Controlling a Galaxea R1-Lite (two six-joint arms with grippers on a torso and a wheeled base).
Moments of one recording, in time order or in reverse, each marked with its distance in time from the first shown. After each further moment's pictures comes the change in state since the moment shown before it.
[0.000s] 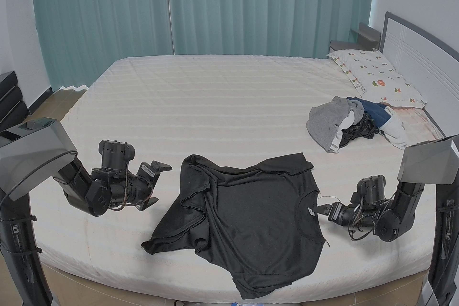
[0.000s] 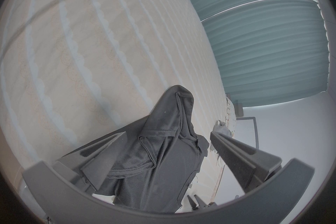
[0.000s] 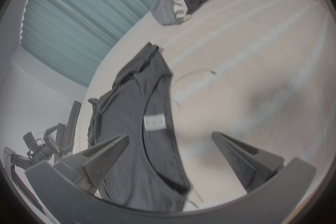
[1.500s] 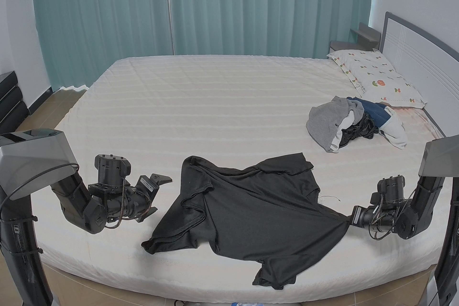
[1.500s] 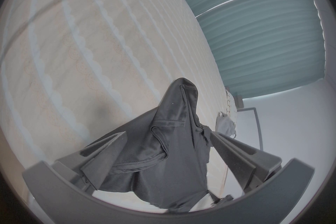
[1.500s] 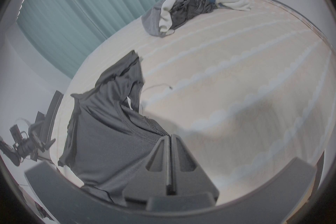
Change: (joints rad) left arm -0.007 0.006 0.169 -0.197 -0.021 0.057; right arm -0.123 -0.107 0.123 0.064 -0.081 -0.229
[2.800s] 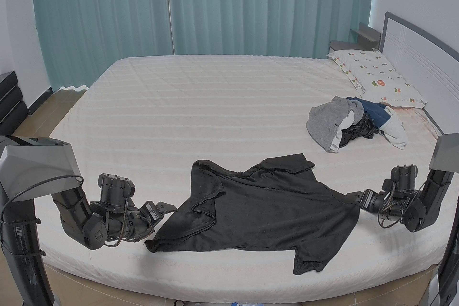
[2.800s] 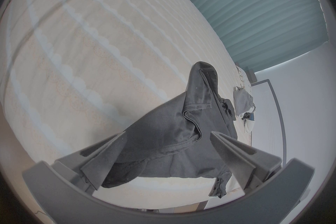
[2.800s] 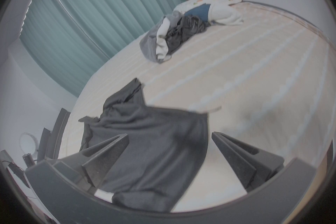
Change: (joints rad) left arm -0.039 0.009 0.140 0.000 0.007 0.235; right arm -0.083 -0.043 -0.030 -0.069 0.042 0.044
